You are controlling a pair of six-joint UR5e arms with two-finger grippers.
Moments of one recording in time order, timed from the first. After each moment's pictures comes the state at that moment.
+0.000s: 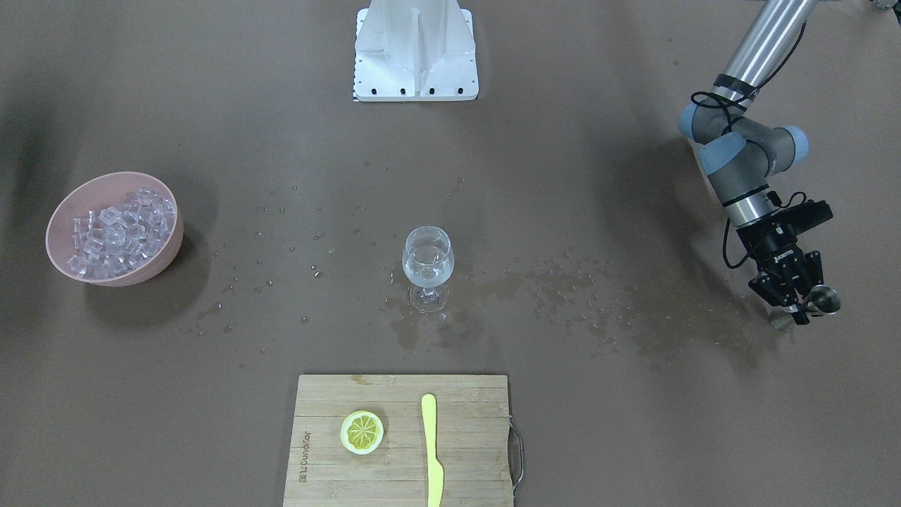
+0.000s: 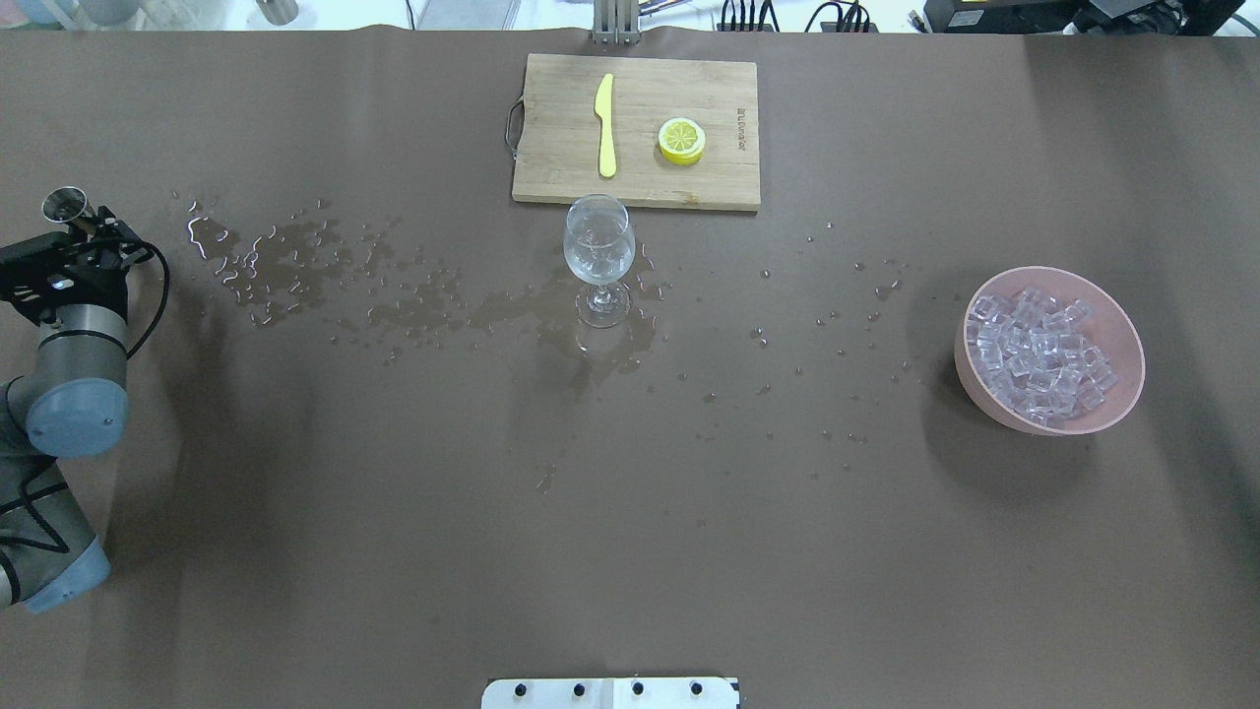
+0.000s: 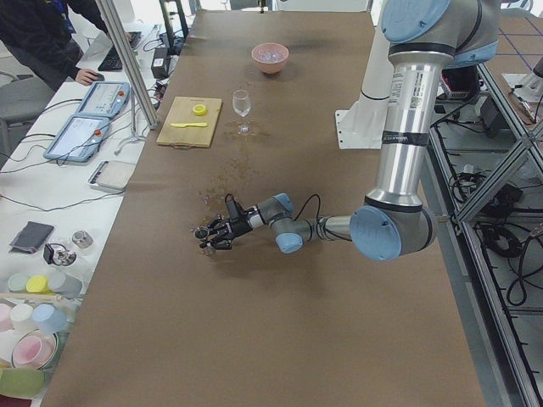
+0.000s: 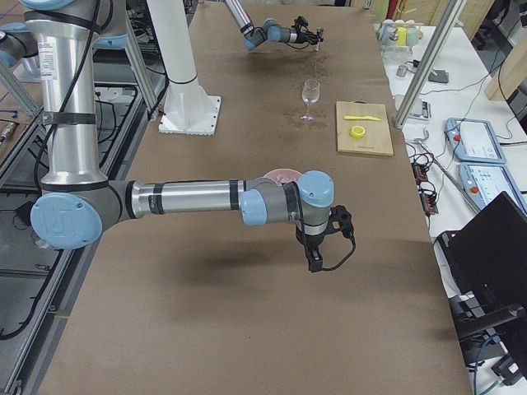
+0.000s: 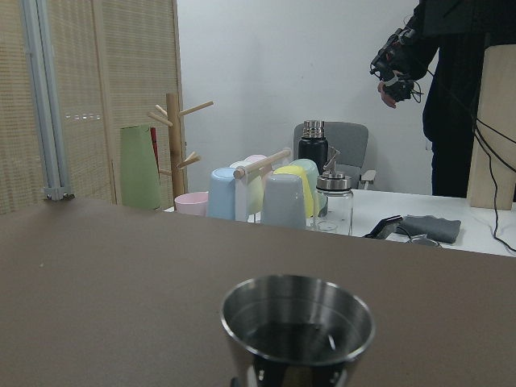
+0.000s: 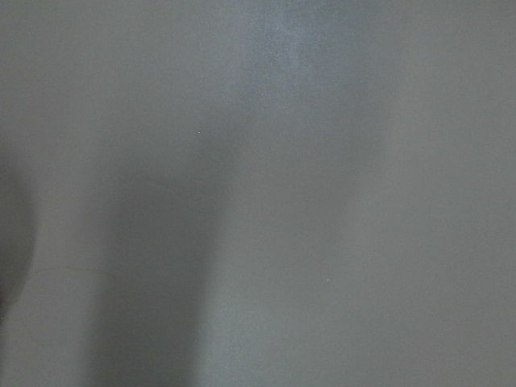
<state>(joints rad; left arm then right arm) -0.63 -1.69 -1.21 -2.62 -0.67 -1.46 1.48 -1.56 1.64 -1.47 2.29 -0.06</state>
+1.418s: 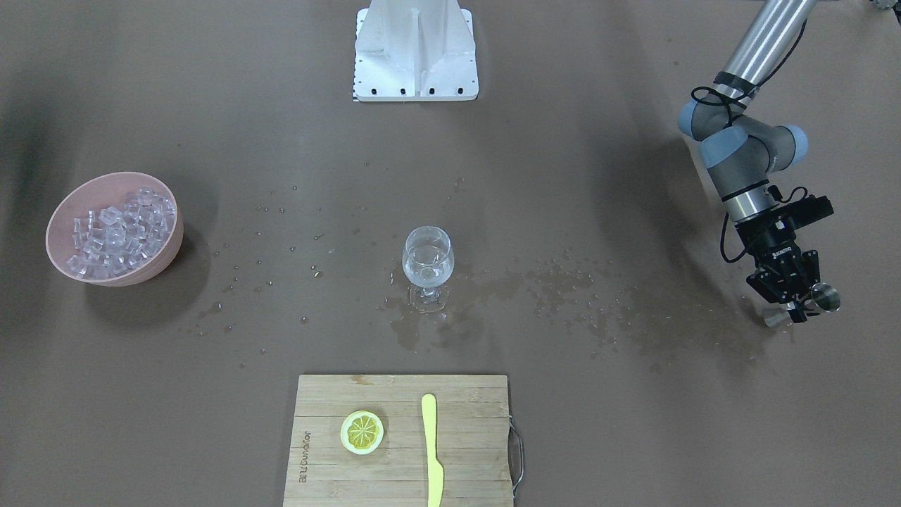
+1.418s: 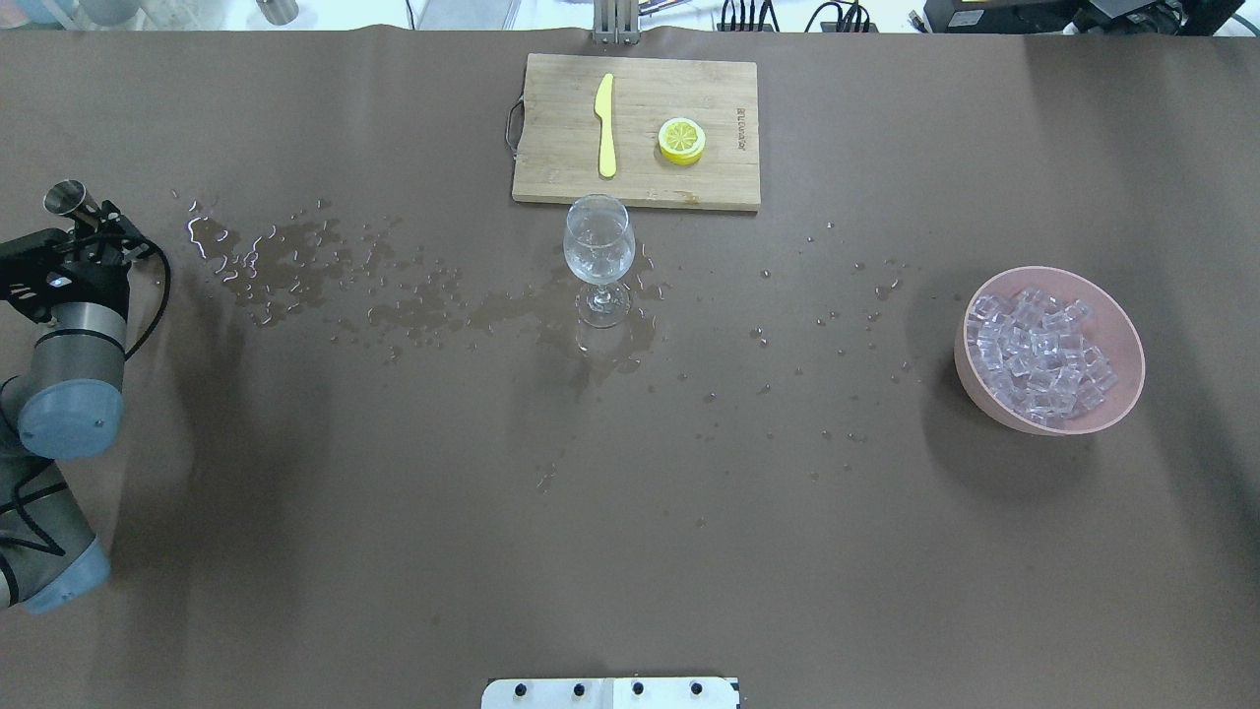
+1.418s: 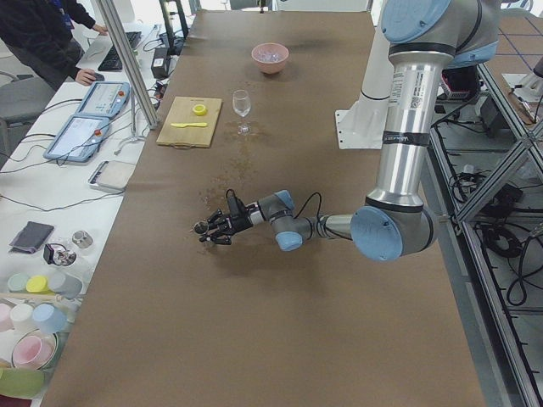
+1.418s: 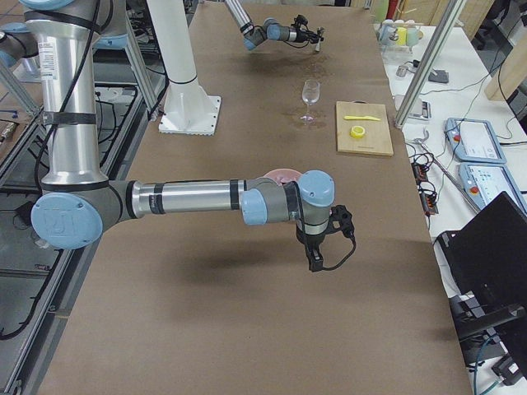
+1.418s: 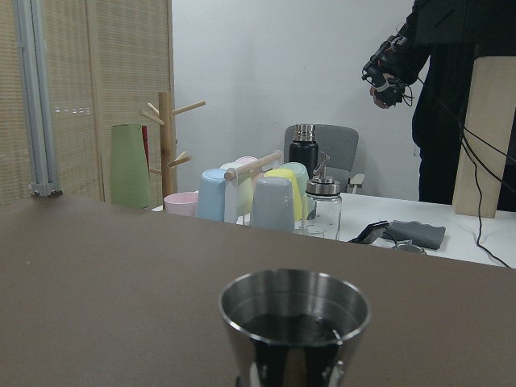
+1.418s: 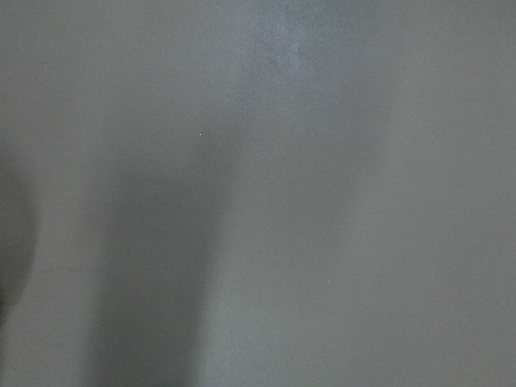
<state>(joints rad) -0.63 -1.69 -1.24 -2.67 -0.68 -1.44 1.48 -1.56 1.64 -1.47 2.29 -0.06</state>
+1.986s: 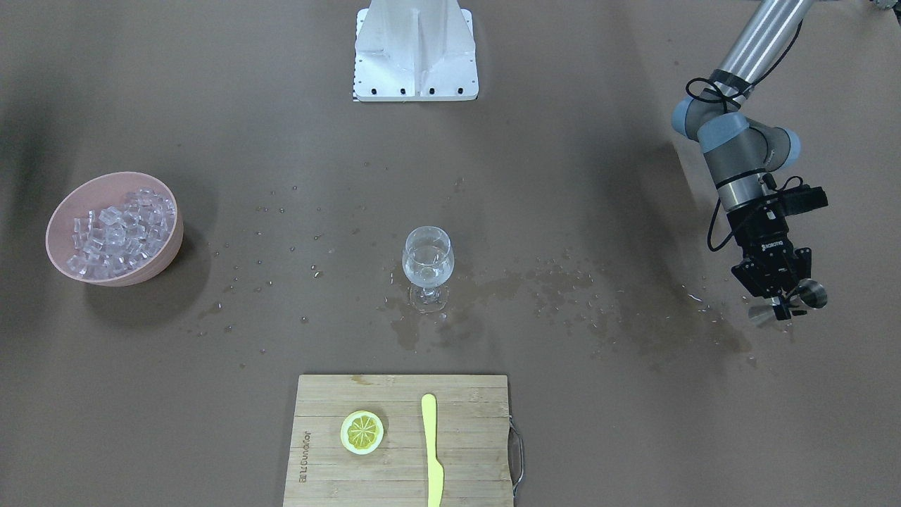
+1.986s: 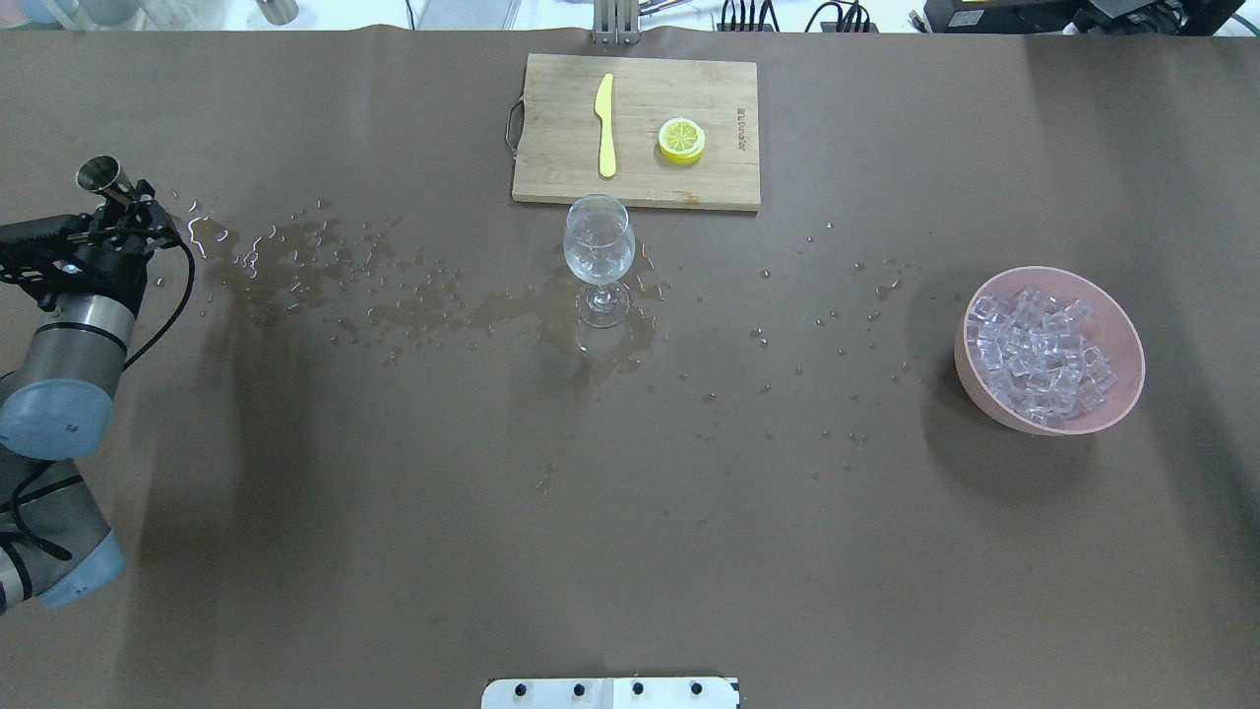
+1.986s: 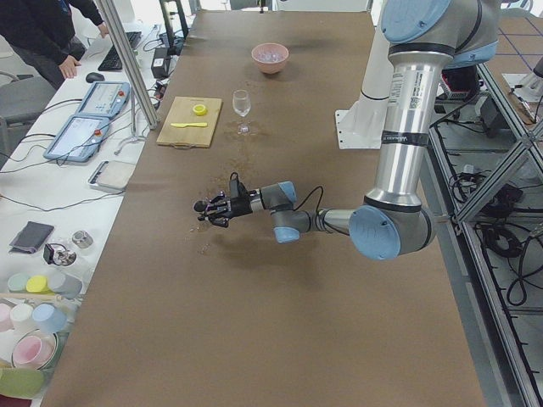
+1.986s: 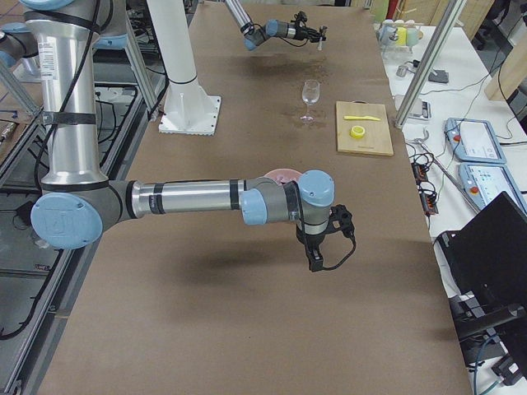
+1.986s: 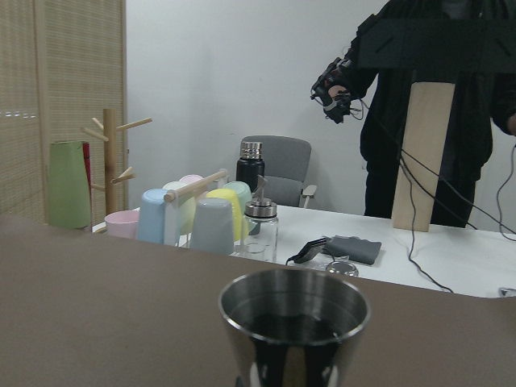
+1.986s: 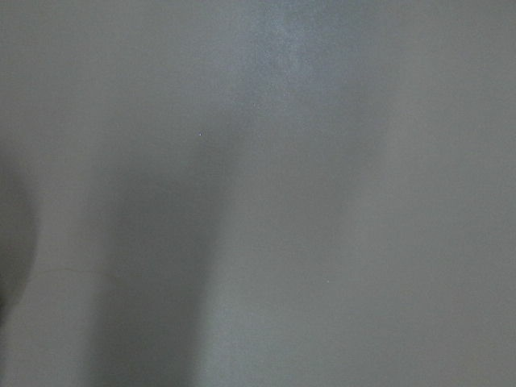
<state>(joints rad) -0.63 -1.70 -1.29 -2.92 -0.74 -1.15 1.48 -1.56 1.64 -1.47 2.29 -0.06</state>
